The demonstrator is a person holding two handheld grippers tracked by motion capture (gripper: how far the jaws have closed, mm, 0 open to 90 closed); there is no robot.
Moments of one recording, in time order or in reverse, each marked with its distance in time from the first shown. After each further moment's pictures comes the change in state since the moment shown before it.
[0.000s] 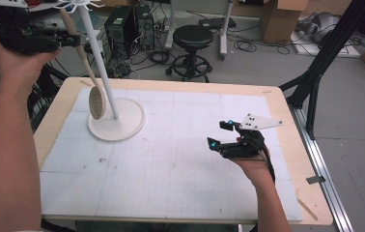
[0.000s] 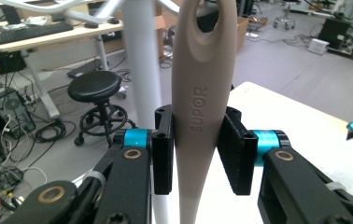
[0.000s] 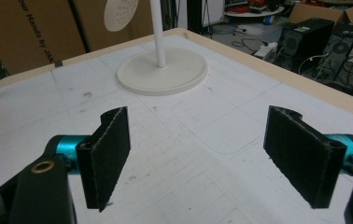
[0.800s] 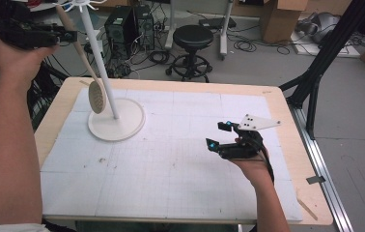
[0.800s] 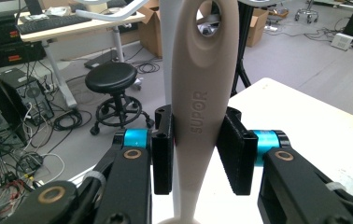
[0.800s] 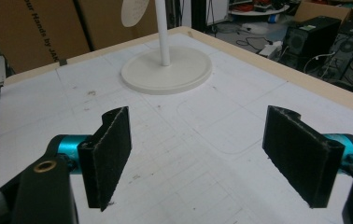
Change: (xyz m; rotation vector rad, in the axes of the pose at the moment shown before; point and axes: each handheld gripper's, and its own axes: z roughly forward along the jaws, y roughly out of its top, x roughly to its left) left arm 0.011 0.006 0.002 0.039 0.071 -0.010; right arm 0.001 -0.001 0.002 0.003 0.018 0.001
